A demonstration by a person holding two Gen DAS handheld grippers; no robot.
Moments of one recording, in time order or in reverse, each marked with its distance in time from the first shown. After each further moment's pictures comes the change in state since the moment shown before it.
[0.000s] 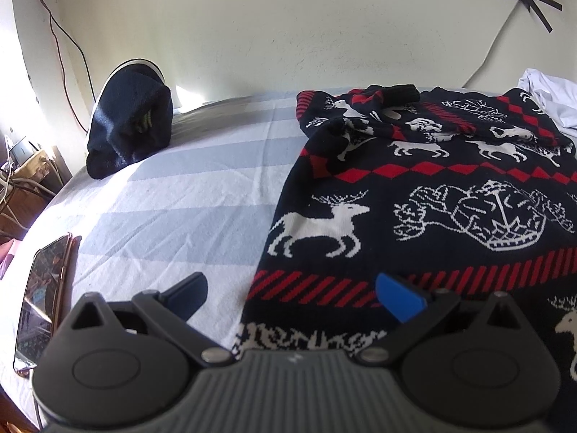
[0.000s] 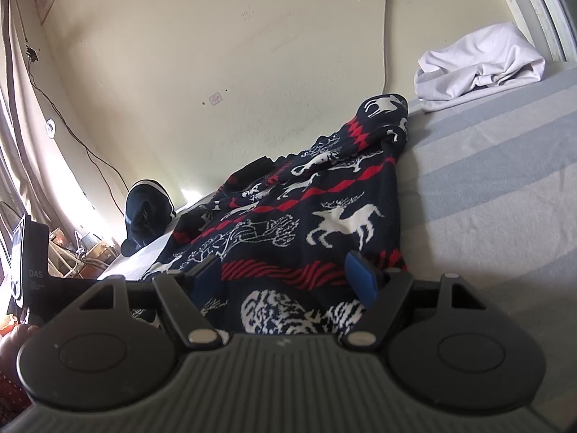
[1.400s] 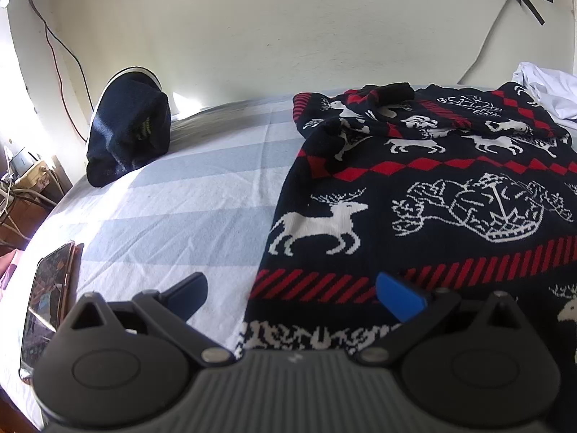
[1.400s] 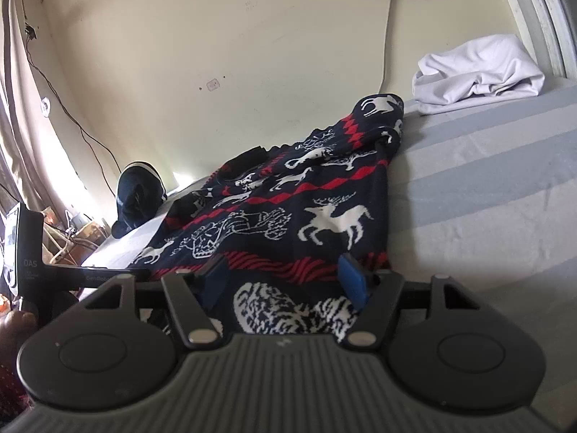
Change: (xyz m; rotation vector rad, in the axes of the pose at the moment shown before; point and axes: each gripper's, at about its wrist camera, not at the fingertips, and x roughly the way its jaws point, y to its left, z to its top) left arm -0.003 0.003 -0.003 0.038 -0.014 -0.008; right arm -0.009 0.007 0.010 -0.066 0.054 -0.051
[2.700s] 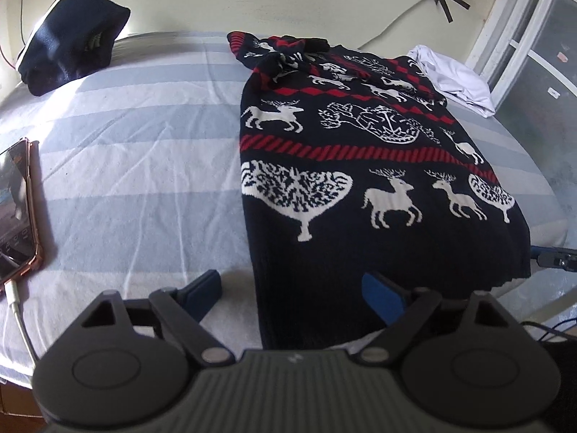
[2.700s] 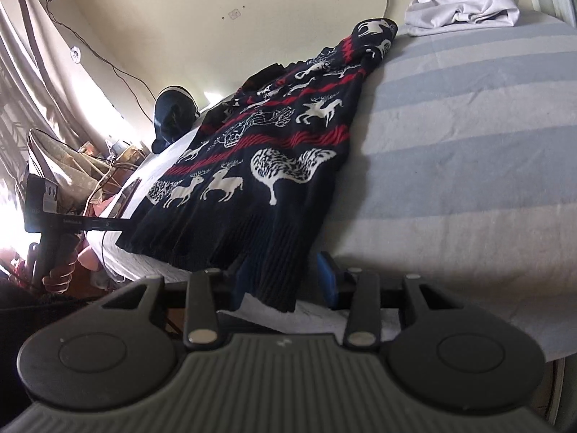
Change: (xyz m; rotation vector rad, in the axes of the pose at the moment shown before) left arm -0.058 0.084 -0.059 -0.015 0.179 -0.515; right arm -0.086 -0.033 -0.025 0.033 0.303 0.135
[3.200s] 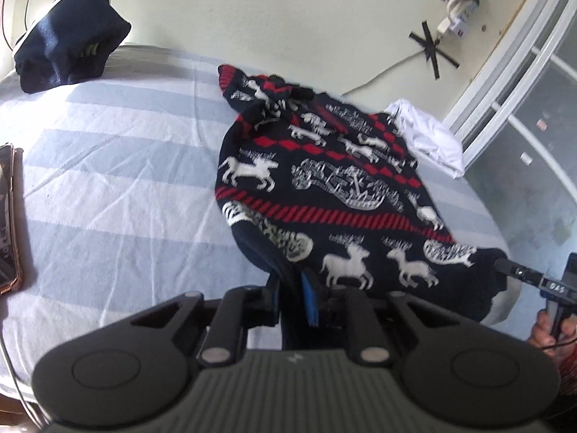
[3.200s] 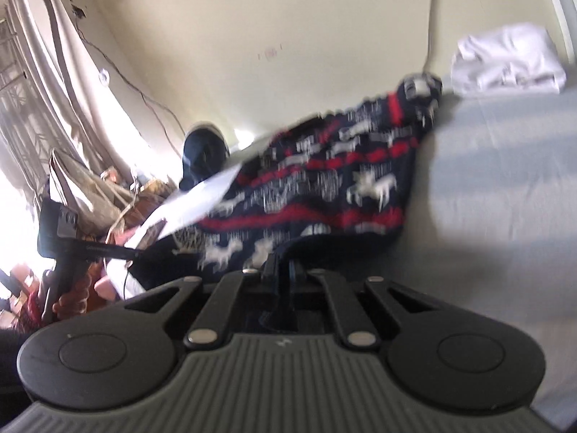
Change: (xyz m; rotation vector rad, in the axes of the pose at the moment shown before) left arm -0.023 0.011 0.034 -0.161 -0.121 -0.157; right arm 0.006 0.030 0.055 -0.075 -0.145 0.064
